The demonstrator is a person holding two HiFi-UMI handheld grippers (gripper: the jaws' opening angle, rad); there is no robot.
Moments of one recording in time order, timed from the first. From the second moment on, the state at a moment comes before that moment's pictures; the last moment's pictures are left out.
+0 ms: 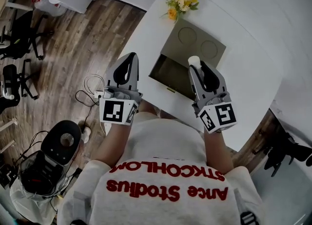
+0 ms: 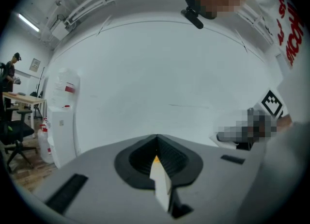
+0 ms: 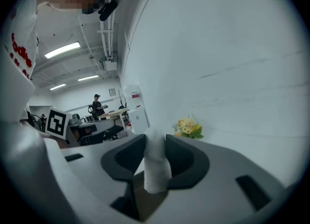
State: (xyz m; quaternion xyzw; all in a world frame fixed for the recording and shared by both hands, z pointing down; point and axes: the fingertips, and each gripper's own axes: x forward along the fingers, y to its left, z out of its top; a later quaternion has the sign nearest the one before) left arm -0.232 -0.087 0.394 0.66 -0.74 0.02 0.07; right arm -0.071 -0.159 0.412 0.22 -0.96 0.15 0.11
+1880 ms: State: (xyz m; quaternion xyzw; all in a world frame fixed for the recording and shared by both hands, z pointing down) left arm -0.225 -0.100 0.358 0.68 -0.74 0.01 0.00; right arm -0.067 -0.177 0.390 0.27 -0.96 0.08 0.08
